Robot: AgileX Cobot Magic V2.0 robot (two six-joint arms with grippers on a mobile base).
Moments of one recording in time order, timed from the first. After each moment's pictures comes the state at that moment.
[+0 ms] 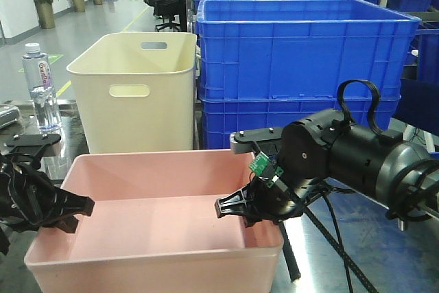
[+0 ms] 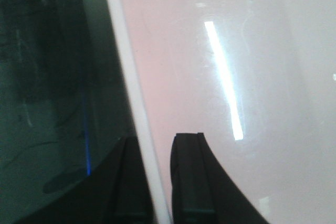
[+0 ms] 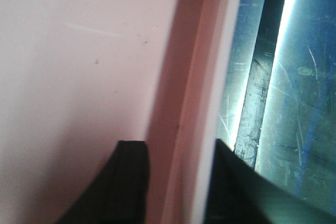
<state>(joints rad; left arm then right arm) -0.14 1.63 -1.35 -0.21 0.90 0.09 0.48 1.84 -1.63 -0.11 0.93 0.26</state>
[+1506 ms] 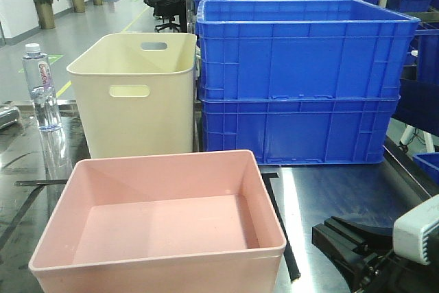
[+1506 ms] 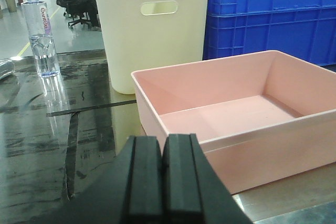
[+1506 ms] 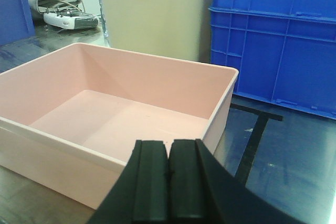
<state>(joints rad) -0.15 0.20 -0.43 -0.22 0.42 0.21 0.49 0.92 -0.53 -0.27 -0.16 0.26</state>
